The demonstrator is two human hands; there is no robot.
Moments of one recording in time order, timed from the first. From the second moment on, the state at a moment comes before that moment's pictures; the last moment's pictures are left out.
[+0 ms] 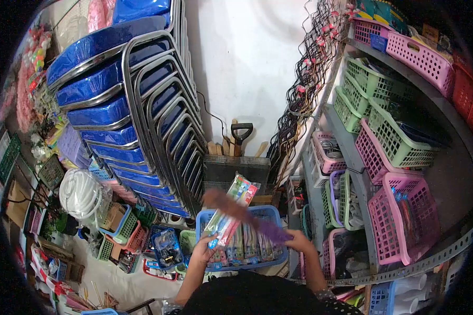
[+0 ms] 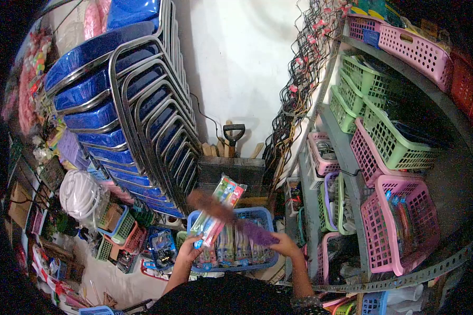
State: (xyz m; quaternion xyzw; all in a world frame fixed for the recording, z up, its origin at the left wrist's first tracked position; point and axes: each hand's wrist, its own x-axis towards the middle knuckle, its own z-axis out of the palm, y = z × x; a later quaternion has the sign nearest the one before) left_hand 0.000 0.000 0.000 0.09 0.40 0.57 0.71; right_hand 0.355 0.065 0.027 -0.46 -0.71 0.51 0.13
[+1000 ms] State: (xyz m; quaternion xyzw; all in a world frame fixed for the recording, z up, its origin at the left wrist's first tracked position) left_hand -0.015 -0.017 0.010 0.12 0.36 0.58 0.72; right_hand 0.323 0.078 0.012 -0.52 -0.66 0.46 0.30
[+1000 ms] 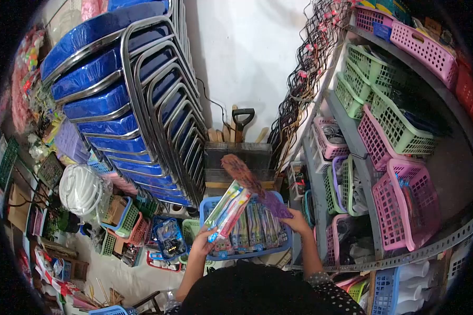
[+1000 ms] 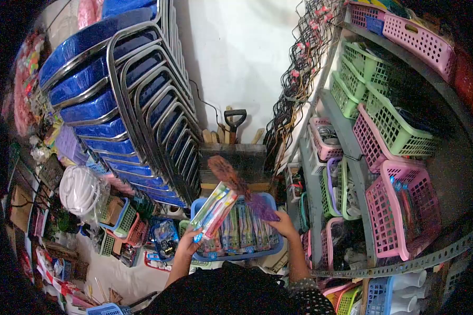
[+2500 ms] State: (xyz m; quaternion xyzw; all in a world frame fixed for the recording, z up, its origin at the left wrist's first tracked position) left_hand 0.109 0.088 0.064 0.42 0.17 0.26 0.85; right_hand 0.401 -0.057 0.193 -0.55 -0.46 0.36 0.59
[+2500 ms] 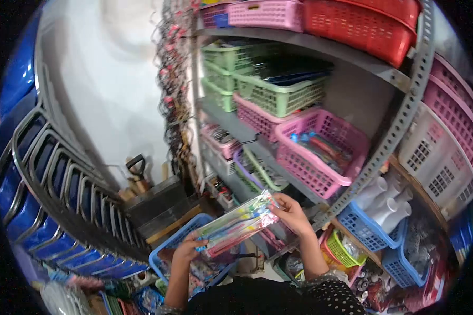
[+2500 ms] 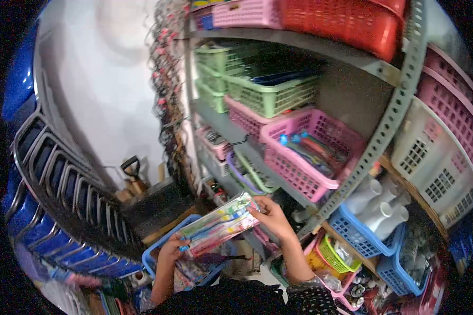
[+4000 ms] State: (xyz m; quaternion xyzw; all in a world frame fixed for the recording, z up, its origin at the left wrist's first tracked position) left_hand 0.638 0.182 0.273 1.00 0.02 -0.02 0.09; right_hand 0.673 0.002 0.281 -0.99 0.02 0.08 0.08
